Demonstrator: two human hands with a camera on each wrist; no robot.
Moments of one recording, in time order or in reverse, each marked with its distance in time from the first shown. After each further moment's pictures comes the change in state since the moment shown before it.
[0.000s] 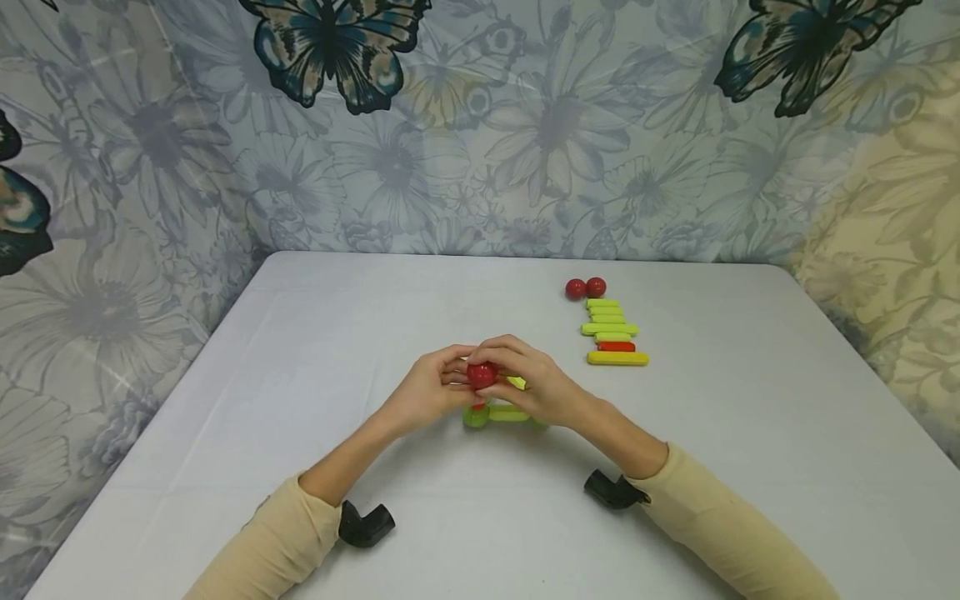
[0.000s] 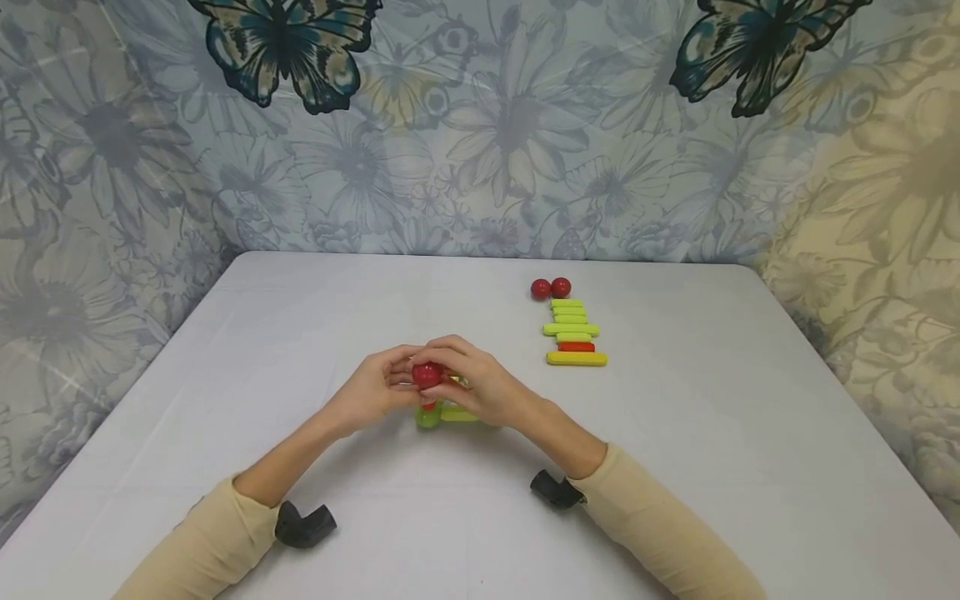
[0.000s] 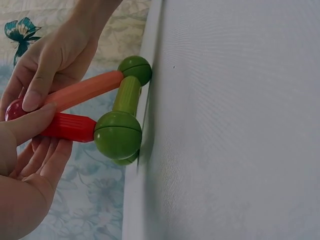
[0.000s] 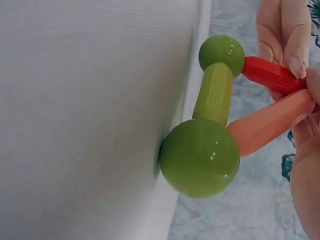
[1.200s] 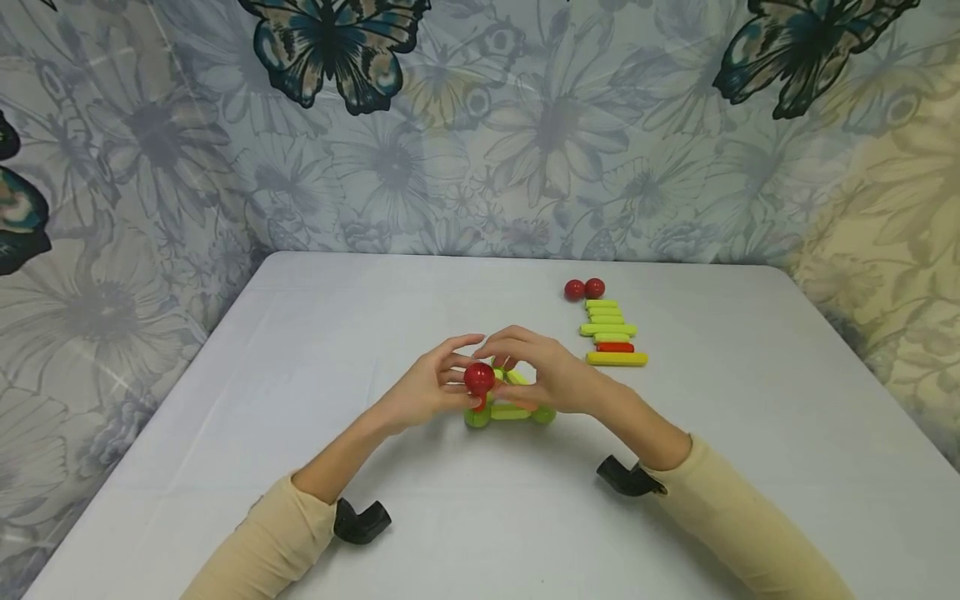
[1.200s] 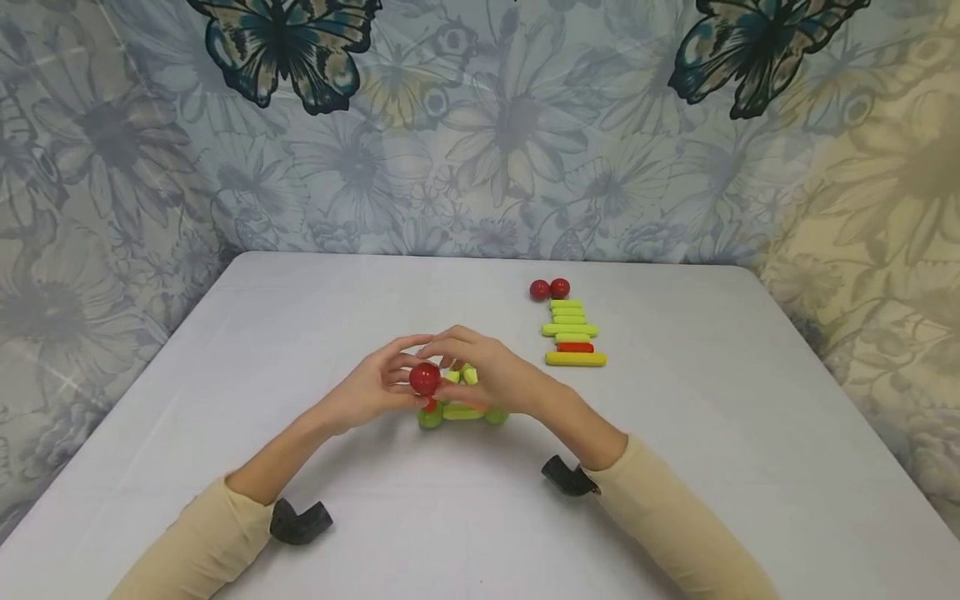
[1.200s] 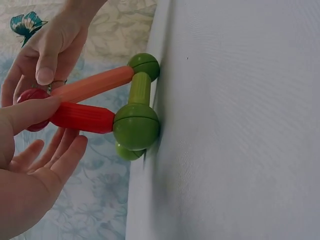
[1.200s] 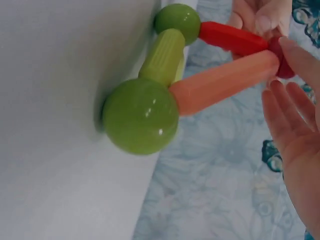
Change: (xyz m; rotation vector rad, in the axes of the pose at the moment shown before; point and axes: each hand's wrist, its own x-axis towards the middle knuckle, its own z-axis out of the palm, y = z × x) left_hand 0.000 0.003 -0.007 -0.124 -0.105 -0.002; right_hand 0.009 -0.008 -0.030 0.029 -0.179 0.139
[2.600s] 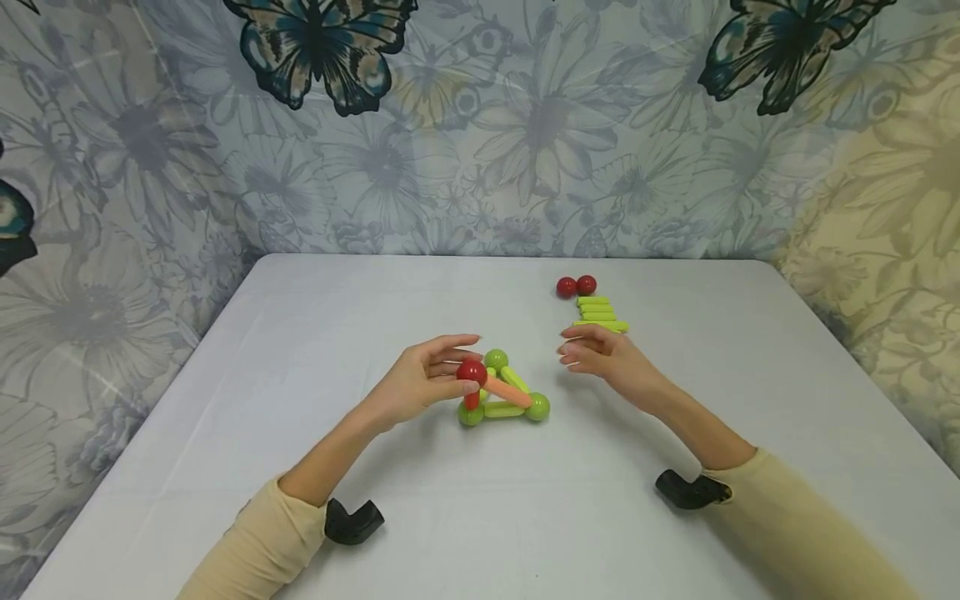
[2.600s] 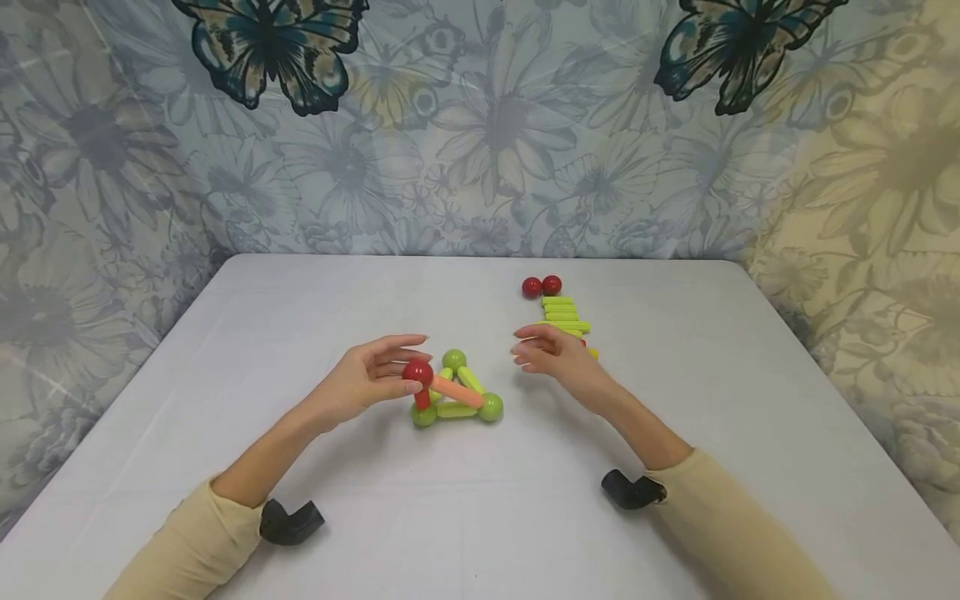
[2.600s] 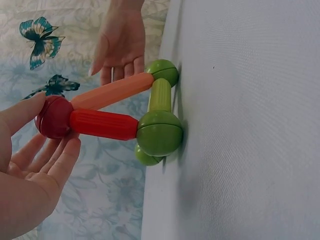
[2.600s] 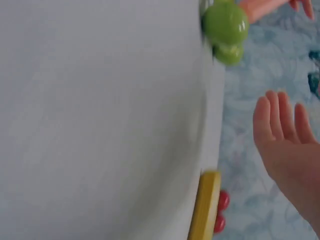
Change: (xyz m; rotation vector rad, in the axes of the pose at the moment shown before) left_hand -0.004 0.016 0.000 0.031 0.071 -0.055; right_hand -0.076 0.021 -0.042 0.497 0.268 0.874
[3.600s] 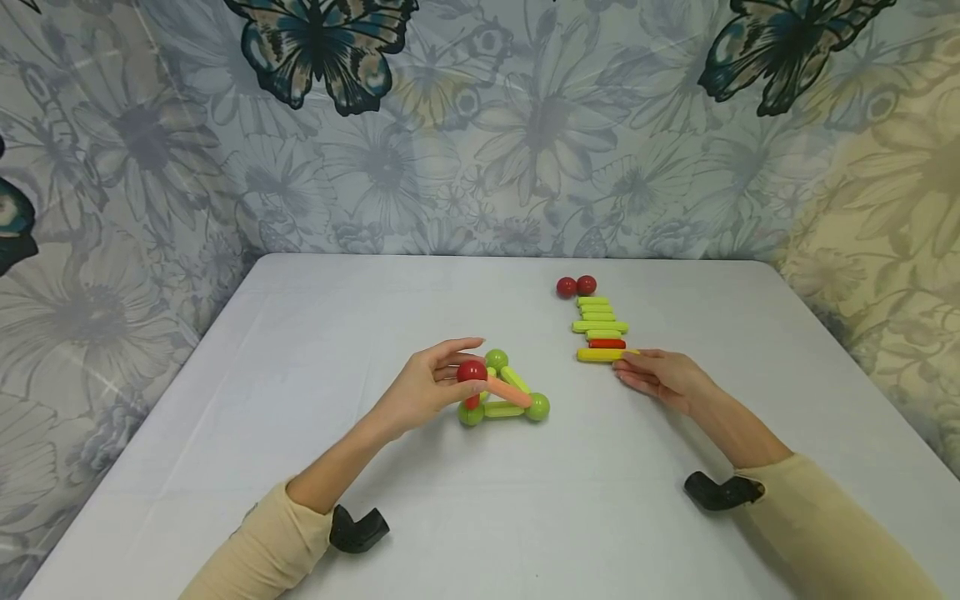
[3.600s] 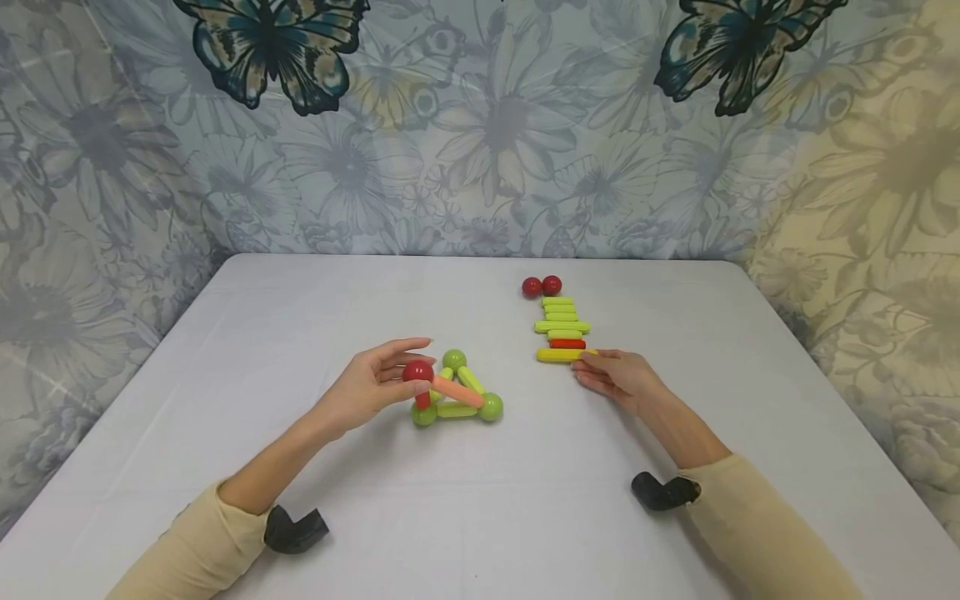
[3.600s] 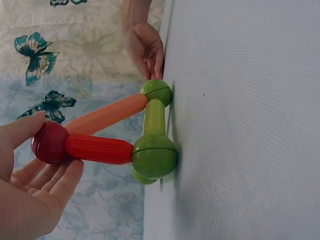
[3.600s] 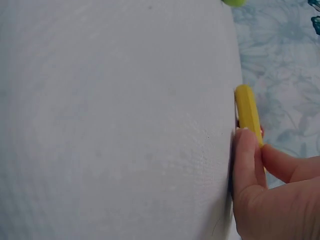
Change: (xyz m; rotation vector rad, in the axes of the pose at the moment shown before) left_hand -0.002 0.000 0.014 0.039 0.058 0.006; right_hand -0.017 0.025 -0.057 0.552 0.275 0.475
